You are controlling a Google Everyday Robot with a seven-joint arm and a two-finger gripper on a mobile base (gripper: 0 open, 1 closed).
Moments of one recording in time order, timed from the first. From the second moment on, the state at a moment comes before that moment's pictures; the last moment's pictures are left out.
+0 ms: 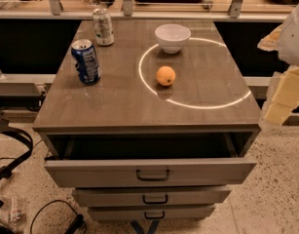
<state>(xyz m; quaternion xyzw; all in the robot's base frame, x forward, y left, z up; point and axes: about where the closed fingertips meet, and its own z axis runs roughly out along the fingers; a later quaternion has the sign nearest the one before) 0.438 -0.217 0.976 -0.60 0.78 -0.03 0.16</state>
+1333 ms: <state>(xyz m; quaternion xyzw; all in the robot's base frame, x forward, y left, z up) 0.377 -0.203 0.932 -0.62 0.76 -0.12 0.15</state>
